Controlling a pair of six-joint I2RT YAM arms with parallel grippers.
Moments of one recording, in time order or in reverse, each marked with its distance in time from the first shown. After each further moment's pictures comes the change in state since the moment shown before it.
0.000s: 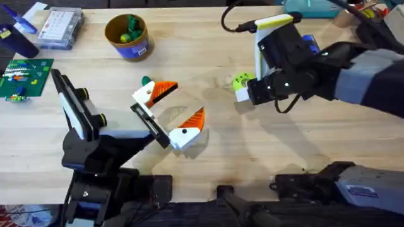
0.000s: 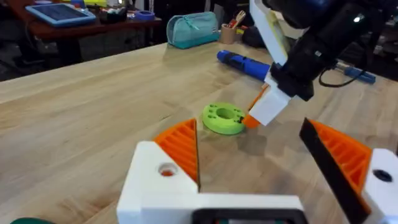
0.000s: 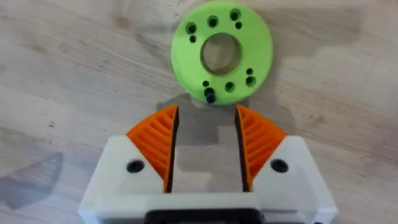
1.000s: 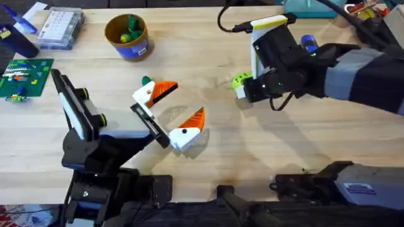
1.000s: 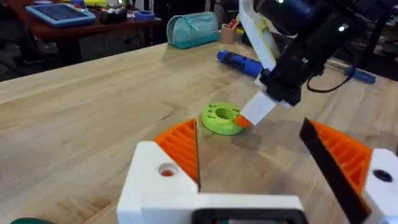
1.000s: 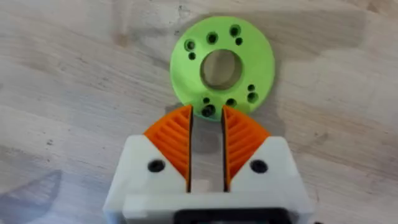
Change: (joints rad) left arm 0.000 0.000 0.000 0.000 0.000 0.000; right arm 0.000 0.062 0.000 0.076 0.004 0.000
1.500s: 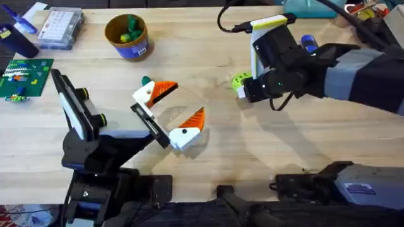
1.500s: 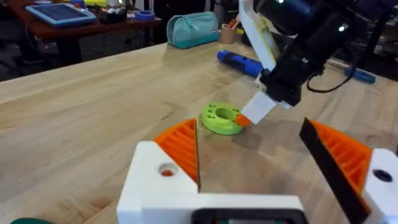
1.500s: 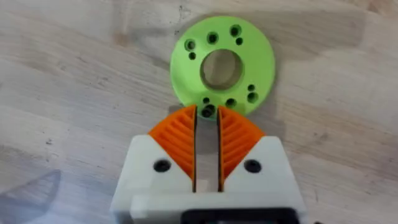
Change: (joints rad) left arm 0.000 0.000 0.000 0.000 0.000 0.000; right arm 0.000 0.000 0.000 0.000 0.002 -0.003
